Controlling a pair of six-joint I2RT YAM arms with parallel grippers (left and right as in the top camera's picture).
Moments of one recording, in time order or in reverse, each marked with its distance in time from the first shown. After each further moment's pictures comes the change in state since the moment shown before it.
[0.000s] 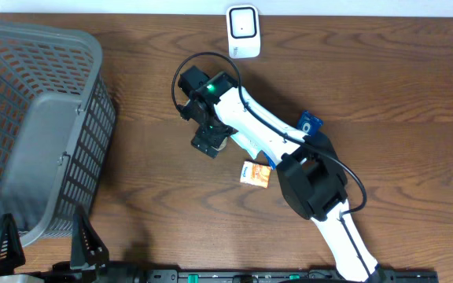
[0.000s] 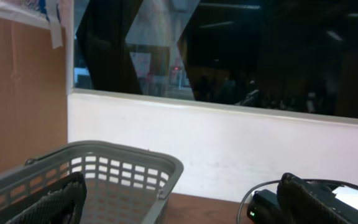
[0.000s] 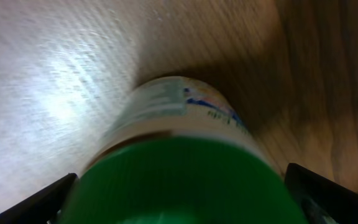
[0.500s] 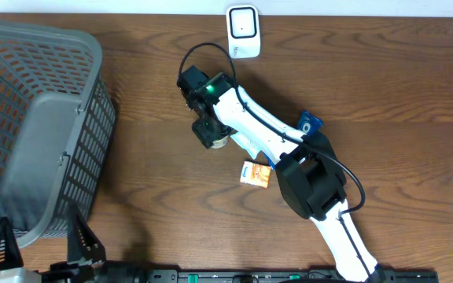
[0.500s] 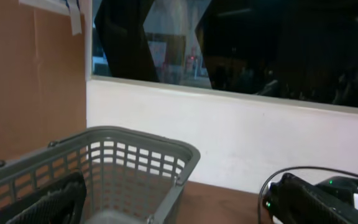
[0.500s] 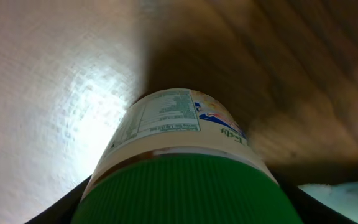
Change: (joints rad) left arm 0.000 0.000 0.000 -0.051 -0.064 0.000; right arm -0.001 0.007 0.001 0.036 0.019 0.429
